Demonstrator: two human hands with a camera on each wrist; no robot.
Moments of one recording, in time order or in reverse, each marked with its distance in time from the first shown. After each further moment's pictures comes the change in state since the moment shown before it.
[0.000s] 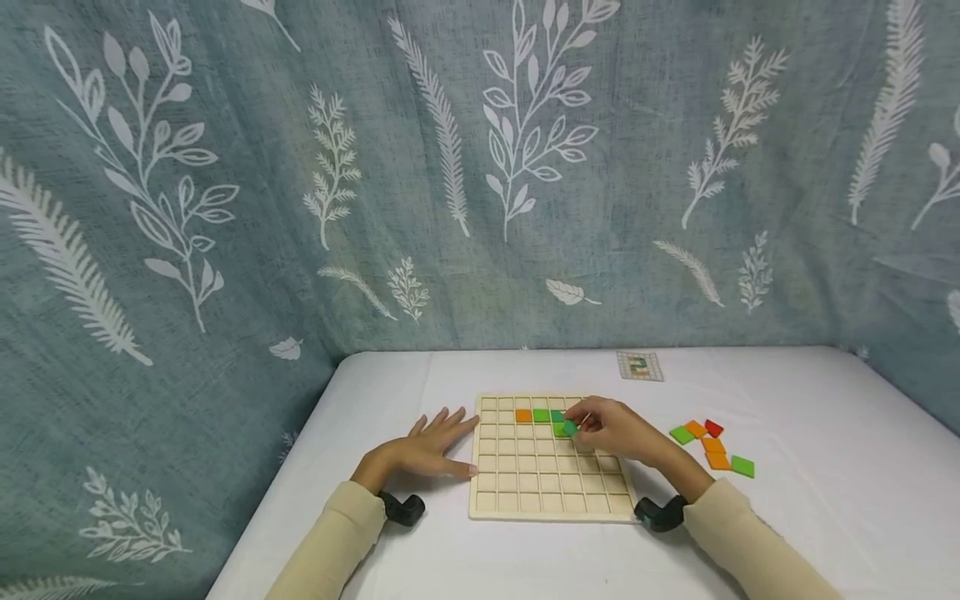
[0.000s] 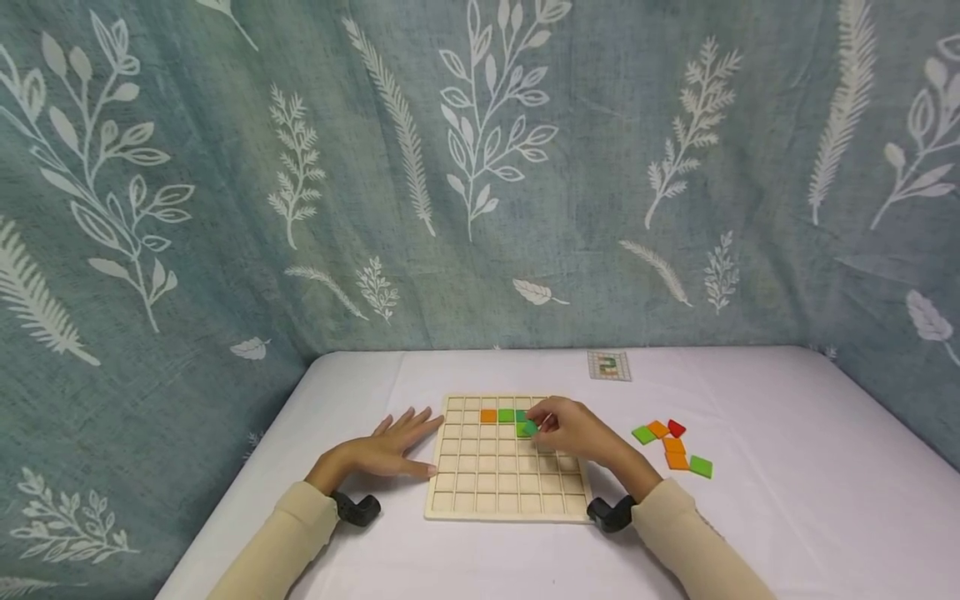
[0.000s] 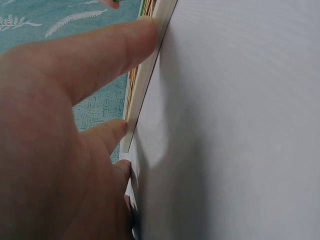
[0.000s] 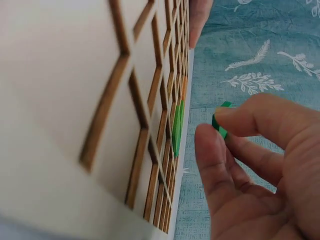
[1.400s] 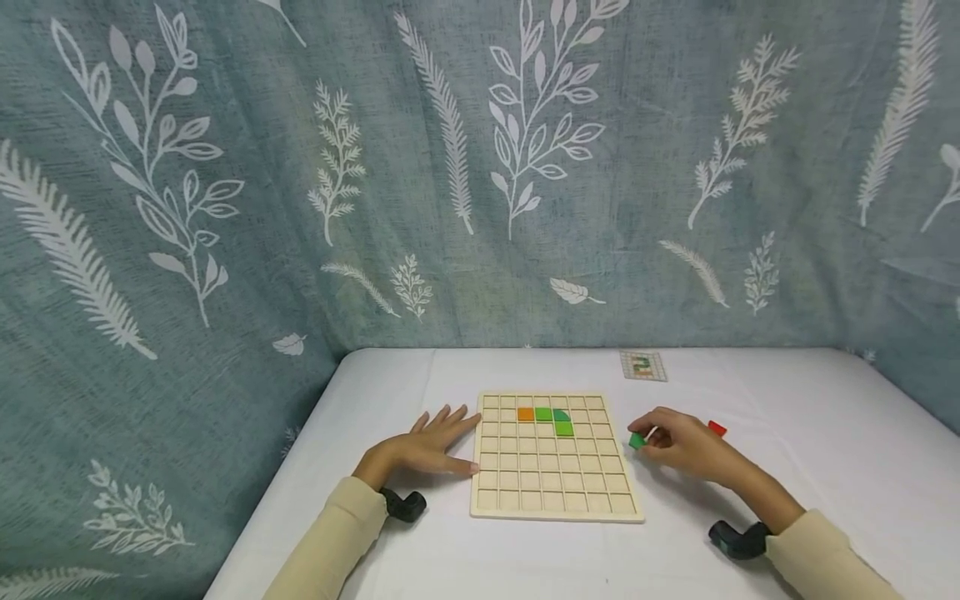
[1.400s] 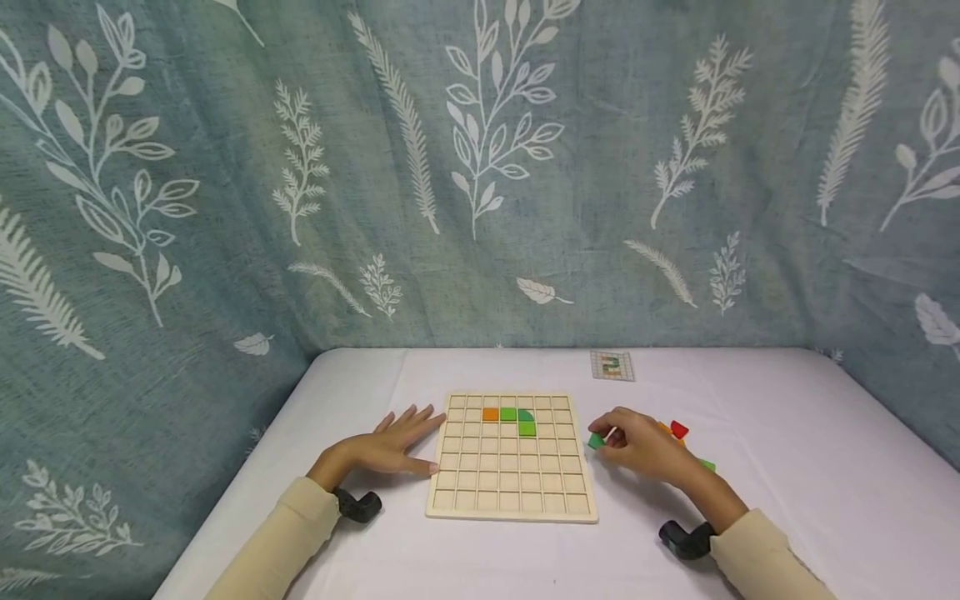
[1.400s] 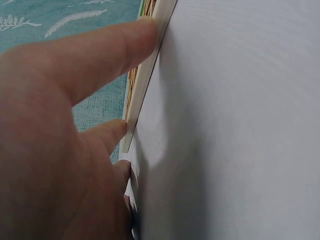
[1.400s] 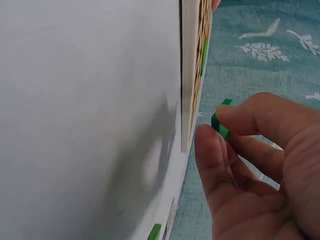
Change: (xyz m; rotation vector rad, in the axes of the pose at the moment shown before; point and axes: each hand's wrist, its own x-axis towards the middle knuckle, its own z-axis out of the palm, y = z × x) left_hand 0.001 0.002 0.000 0.004 0.006 -0.011; right_hand -0.063 0.033 -0.043 -0.161 0.075 -0.104
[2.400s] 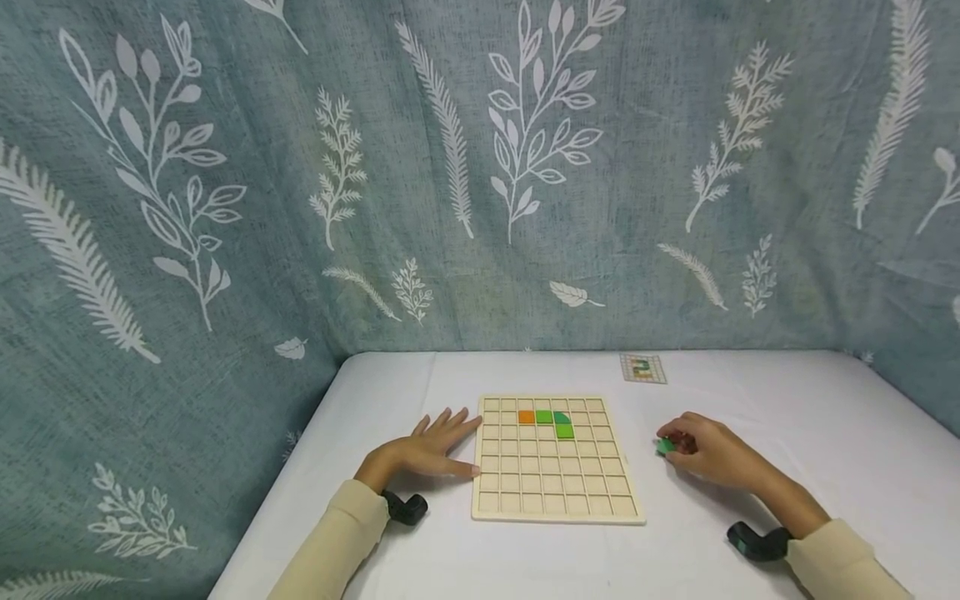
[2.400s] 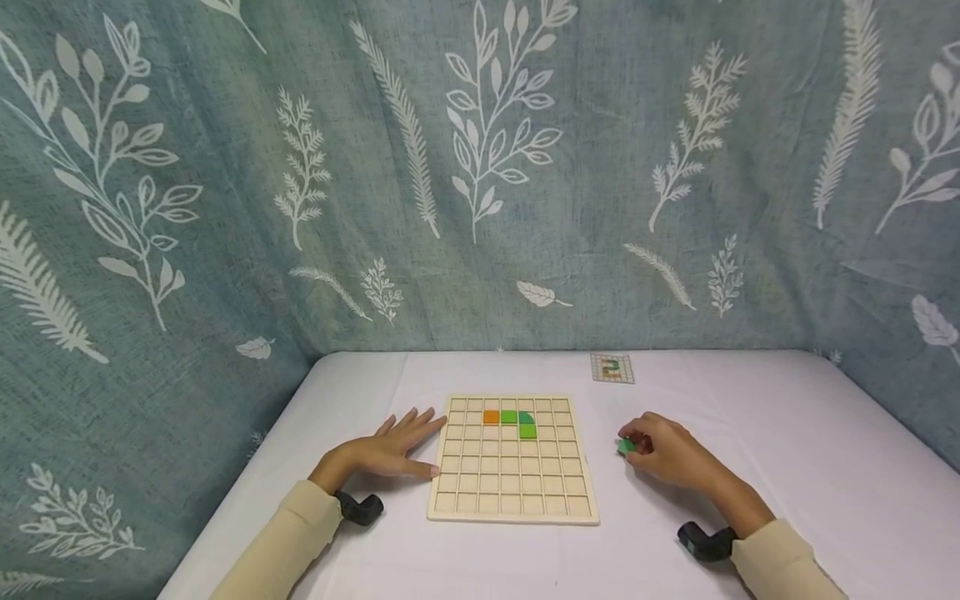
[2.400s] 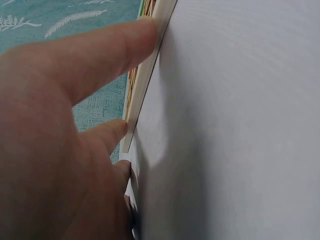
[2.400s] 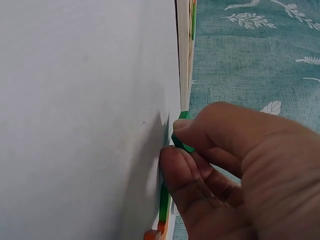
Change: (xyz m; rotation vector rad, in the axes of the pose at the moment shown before) left_hand 0.001 0.000 0.001 0.014 0.002 -0.024; right_hand -0.017 0.027 -0.006 -0.167 0.051 0.128
